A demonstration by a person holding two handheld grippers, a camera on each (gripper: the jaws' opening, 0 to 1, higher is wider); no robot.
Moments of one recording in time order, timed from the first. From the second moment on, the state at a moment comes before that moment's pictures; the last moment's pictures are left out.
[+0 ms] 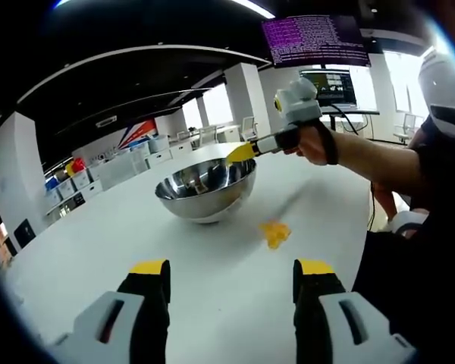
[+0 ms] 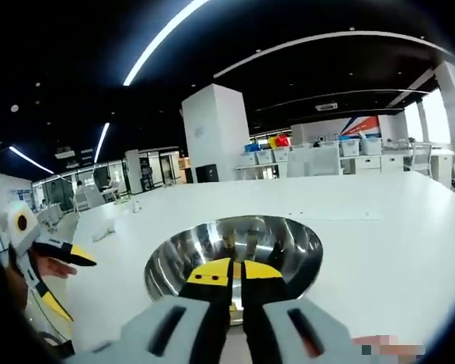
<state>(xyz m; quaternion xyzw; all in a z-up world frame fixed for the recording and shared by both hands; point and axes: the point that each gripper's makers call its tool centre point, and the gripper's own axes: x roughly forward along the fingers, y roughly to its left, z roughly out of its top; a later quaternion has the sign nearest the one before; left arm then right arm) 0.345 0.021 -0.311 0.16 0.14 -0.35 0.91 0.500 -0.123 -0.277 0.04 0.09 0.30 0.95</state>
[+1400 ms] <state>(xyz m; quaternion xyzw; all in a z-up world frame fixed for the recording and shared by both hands) 0.341 0.014 -0.311 0.17 0.14 -0.35 0.91 0.484 -0.135 -0.243 0.02 0.03 0.30 0.95</state>
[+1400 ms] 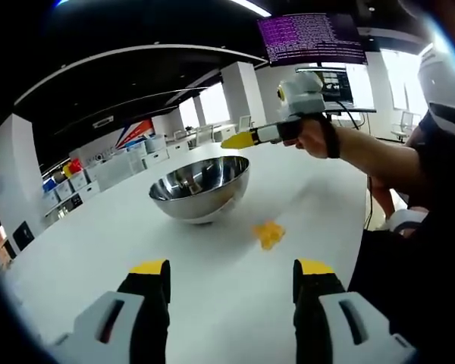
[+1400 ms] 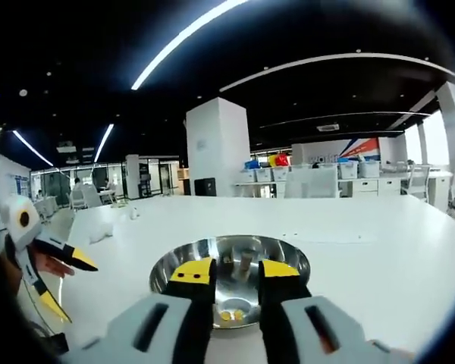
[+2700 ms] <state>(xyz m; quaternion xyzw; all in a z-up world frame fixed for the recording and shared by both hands) 0.336 0.013 -0.305 0.17 0.14 -0.35 0.91 0.376 -0.104 -0.328 -0.03 0.12 0.38 0.91</state>
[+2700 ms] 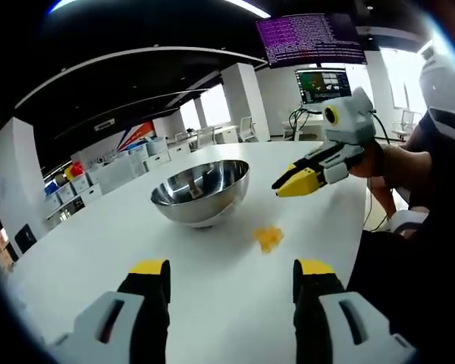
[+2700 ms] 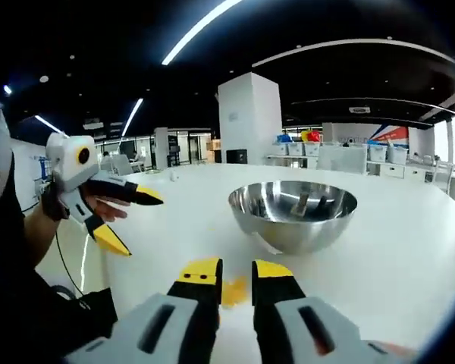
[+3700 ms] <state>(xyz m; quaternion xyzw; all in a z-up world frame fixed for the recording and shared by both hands) 0.336 0.012 -0.308 0.17 0.14 -0.35 0.91 0.374 -0.090 -0.374 -0.05 0.18 0.39 0.90</state>
